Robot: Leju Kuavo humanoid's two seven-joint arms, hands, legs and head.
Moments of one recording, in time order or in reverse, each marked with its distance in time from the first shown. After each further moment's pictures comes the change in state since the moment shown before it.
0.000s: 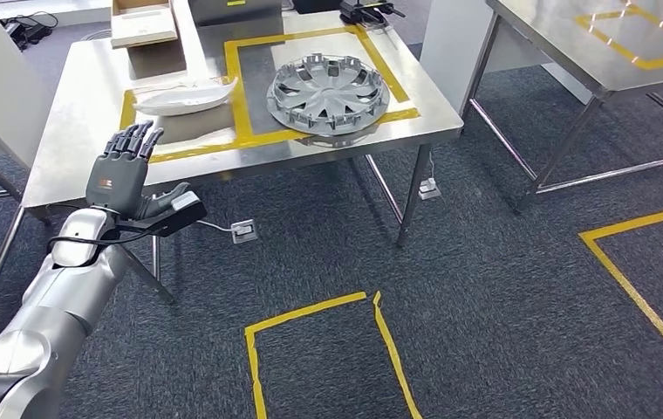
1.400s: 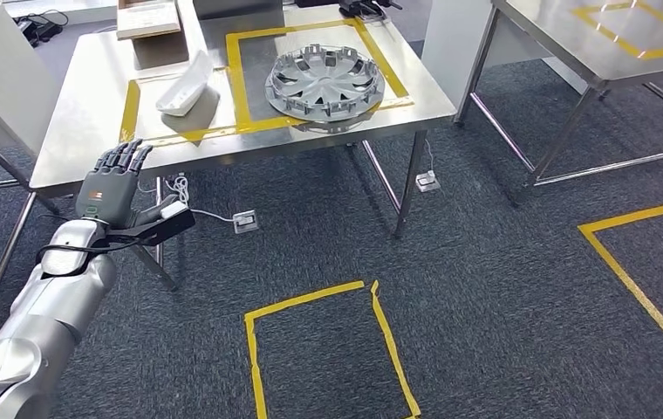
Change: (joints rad) left arm 0.030 0.049 0.000 0.014 0.014 -0.070 0.021; right arm 0.013 0.005 0.032 0.000 0.053 0.025 0.081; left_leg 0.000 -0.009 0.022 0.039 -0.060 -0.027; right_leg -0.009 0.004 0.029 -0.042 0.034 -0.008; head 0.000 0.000
